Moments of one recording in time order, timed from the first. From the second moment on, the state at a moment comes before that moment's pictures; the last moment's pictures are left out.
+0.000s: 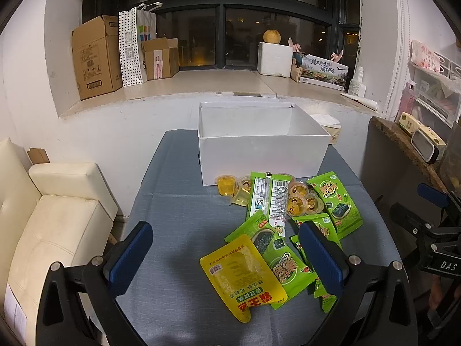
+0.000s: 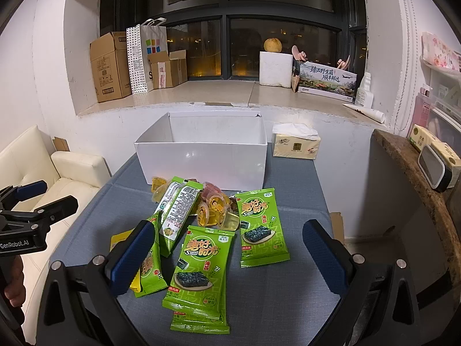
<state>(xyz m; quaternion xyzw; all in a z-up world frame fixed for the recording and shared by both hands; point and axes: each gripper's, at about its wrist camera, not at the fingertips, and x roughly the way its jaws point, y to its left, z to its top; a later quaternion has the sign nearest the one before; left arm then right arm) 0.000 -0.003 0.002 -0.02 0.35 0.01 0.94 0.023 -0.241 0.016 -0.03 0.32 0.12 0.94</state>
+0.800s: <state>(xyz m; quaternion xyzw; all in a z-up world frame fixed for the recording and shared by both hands) 0.000 -0.007 -0.002 -0.02 0.35 0.01 0.94 0.022 -0.240 0.016 -0.03 0.32 0.12 0.94</state>
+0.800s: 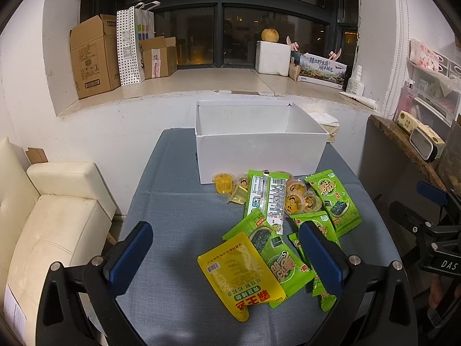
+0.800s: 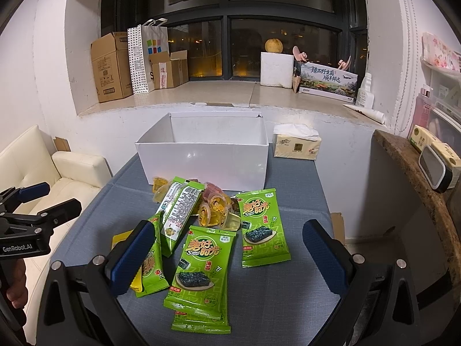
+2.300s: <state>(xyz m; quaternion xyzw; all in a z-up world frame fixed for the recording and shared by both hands) 0.016 -0.002 -0.032 -0.07 0.41 -0.02 0.91 0.021 -0.240 0.015 -0.03 0.32 0.13 0.94</state>
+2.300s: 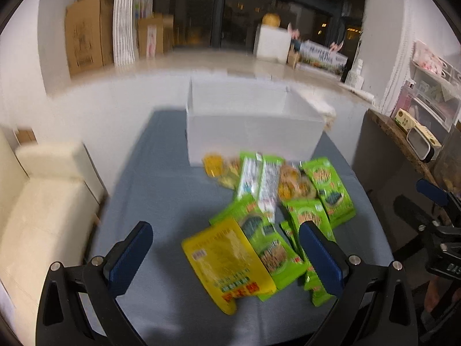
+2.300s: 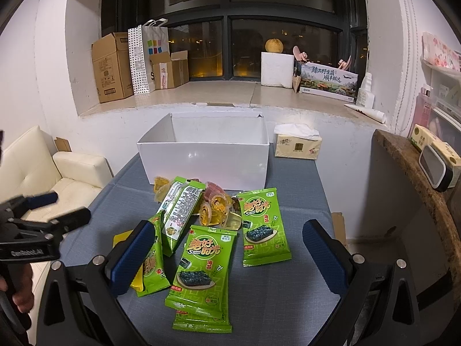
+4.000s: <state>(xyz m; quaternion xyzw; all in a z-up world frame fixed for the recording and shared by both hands) 0.029 0.074 -0.102 -0.06 0.46 -0.03 0.88 0.075 -0.085 -0.132 -0.26 0.43 0.36 0.79</state>
